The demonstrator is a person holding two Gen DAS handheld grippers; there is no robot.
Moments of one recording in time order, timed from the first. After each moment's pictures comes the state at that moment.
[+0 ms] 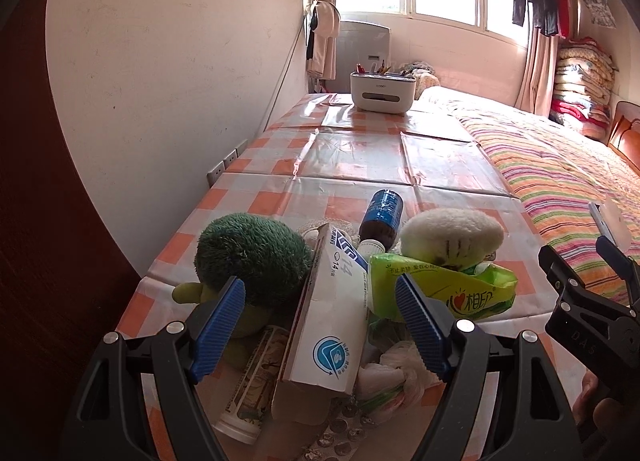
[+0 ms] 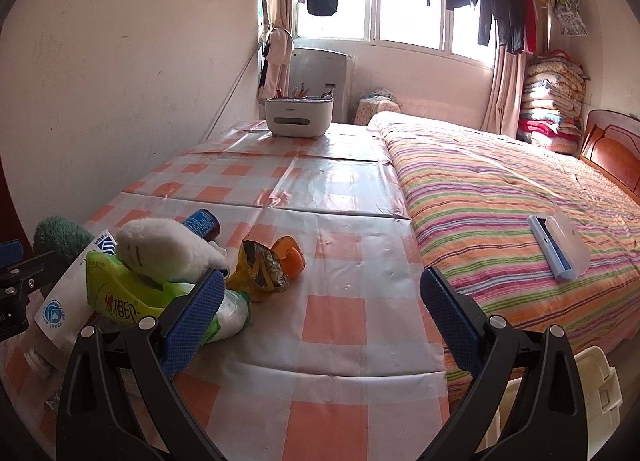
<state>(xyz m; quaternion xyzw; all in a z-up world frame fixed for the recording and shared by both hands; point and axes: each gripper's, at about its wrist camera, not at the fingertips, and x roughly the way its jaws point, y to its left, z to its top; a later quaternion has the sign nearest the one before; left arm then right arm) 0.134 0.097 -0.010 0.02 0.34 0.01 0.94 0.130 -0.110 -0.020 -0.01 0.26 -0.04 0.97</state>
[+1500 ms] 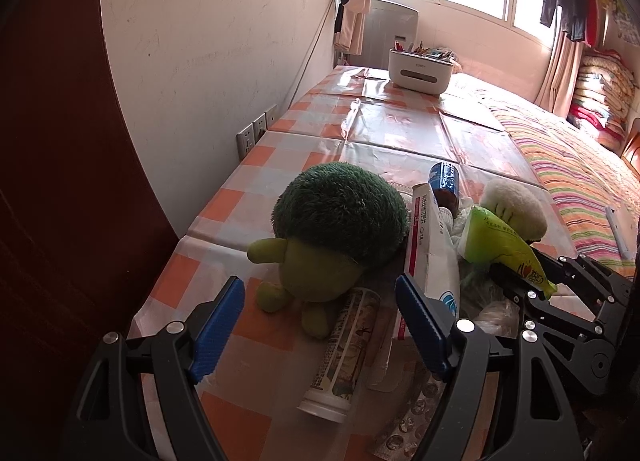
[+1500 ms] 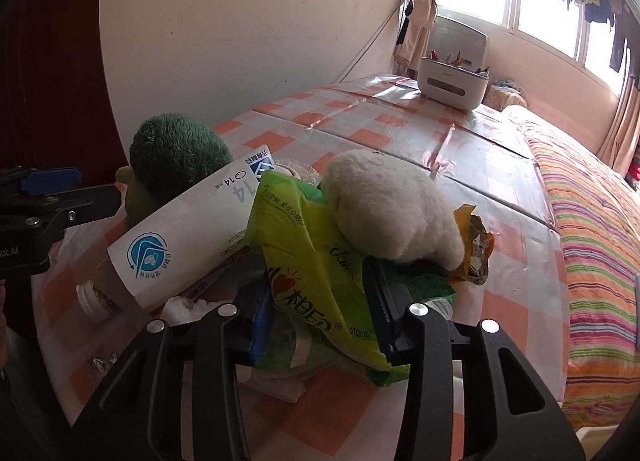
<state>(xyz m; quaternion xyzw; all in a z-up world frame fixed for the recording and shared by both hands) 0.131 0.169 -0.030 -0.02 0.38 0.03 0.92 0.153 -0.006 -0.054 -0.09 0.34 0.18 0.92</state>
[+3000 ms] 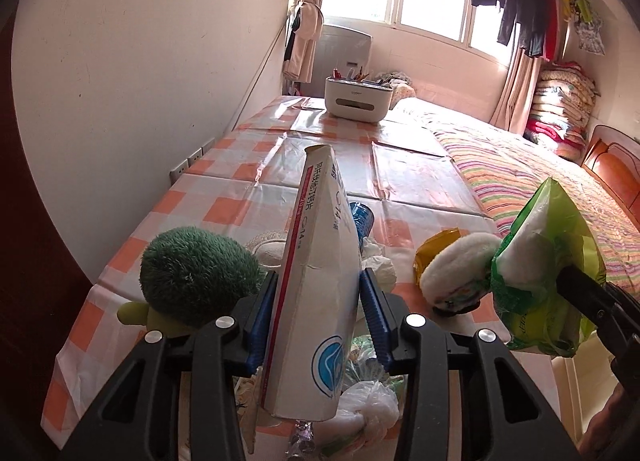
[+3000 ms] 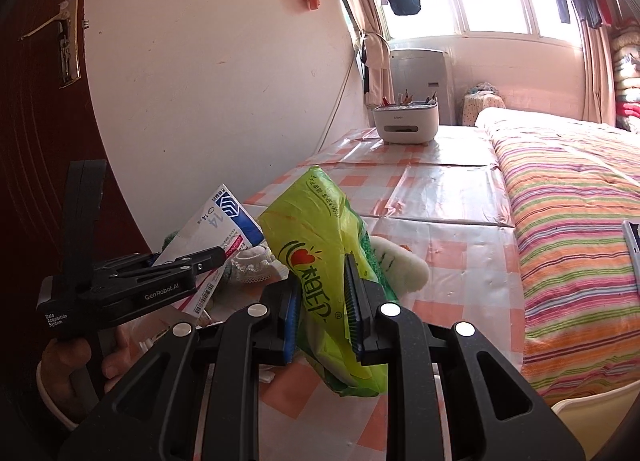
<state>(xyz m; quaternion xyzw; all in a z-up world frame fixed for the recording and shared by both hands) 0.161 0.093 -0.012 -0.03 0.33 -0.06 0.94 0.103 -0.116 0.006 0.06 0.25 0.17 0.95</state>
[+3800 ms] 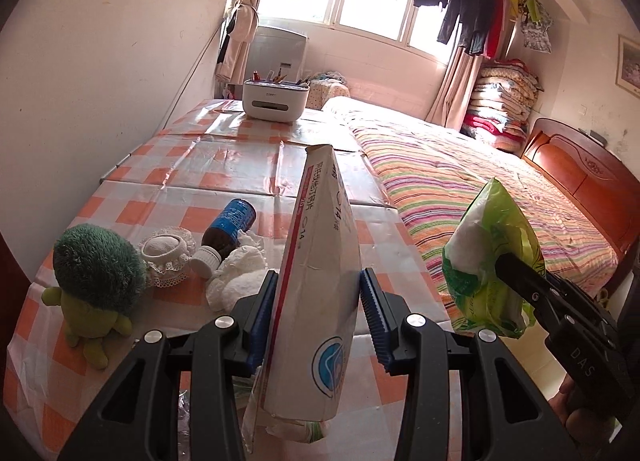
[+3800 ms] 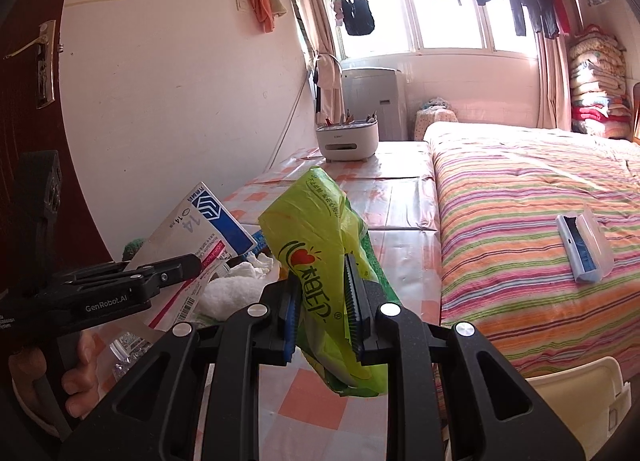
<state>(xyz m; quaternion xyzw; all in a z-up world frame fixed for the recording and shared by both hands) 0.128 0.019 0.002 -0.05 0.32 -0.17 0.93 0.062 -0.182 0.012 0.06 0.22 0.09 0.97</state>
